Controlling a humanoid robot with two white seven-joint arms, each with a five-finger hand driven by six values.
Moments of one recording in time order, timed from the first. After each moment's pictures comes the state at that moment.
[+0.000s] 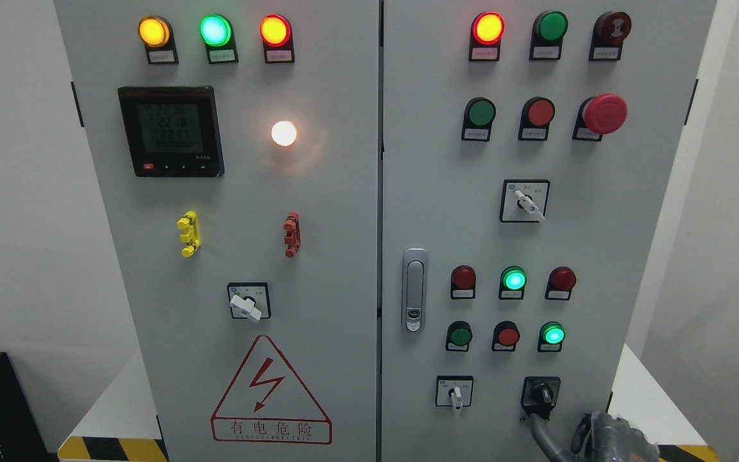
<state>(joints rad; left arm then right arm) 0.04 -0.10 0.00 0.00 0.00 -0.20 0.08 -0.24 0.15 -0.16 -1.66 1.24 0.33 0.12</state>
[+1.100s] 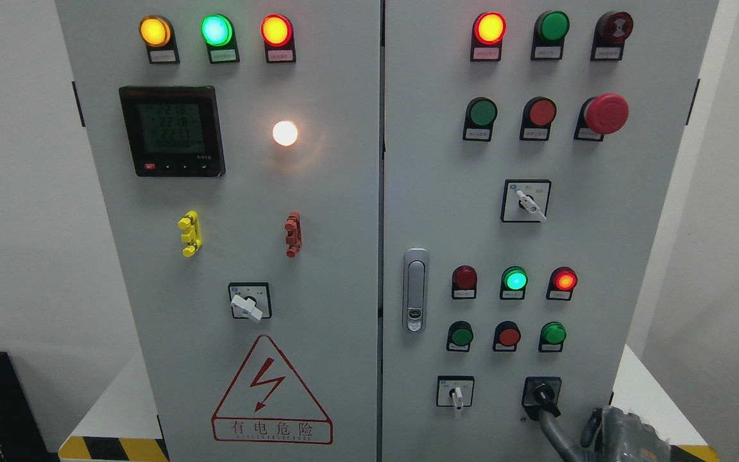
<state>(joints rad) 0.04 -0.10 0.00 0.00 0.00 -0.20 0.08 -0.25 0.15 -0.20 -1.66 1.24 0.32 0.12</state>
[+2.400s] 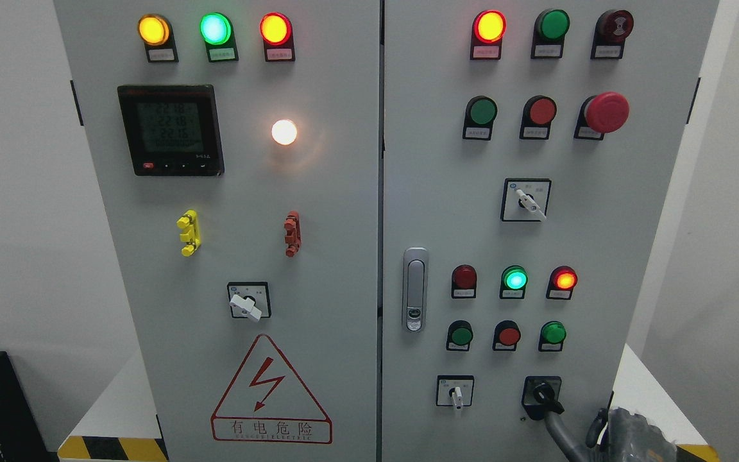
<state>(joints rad) 0.04 -0.10 0.00 0.00 0.00 -0.20 0.08 -0.25 0.15 -0.20 -1.67 1.23 0.32 0.11</state>
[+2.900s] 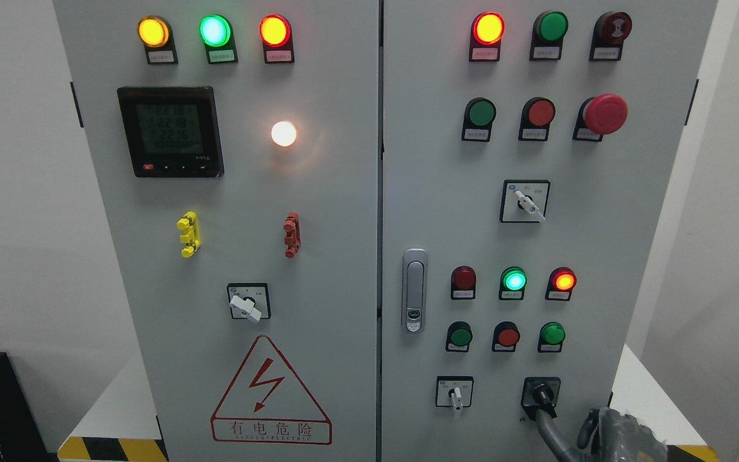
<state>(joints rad) 0.04 -0.10 0.00 0.00 0.00 -0.20 0.08 -0.22 0.15 -0.17 -1.67 1.22 0.30 0.10</state>
